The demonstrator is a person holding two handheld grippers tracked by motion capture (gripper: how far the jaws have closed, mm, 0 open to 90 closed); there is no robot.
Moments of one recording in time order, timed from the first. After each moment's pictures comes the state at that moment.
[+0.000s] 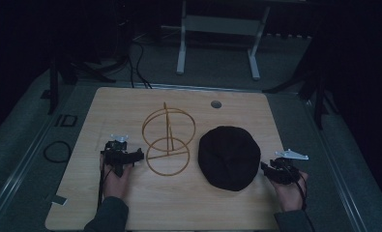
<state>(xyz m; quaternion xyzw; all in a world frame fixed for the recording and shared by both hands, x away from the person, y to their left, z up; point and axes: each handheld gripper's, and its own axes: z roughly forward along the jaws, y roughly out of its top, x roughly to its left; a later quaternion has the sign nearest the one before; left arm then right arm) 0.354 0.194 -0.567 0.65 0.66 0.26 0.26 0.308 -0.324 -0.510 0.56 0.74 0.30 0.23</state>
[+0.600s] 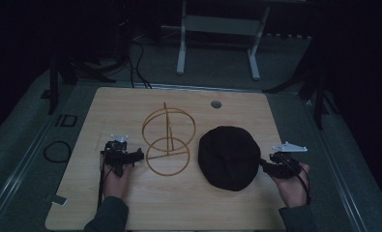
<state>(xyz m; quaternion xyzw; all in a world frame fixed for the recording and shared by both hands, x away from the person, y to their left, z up) 0.354 0.194 -0.567 0.65 0.66 0.26 0.26 0.312 -0.312 -0.479 0.51 0.78 0.28 0.24</state>
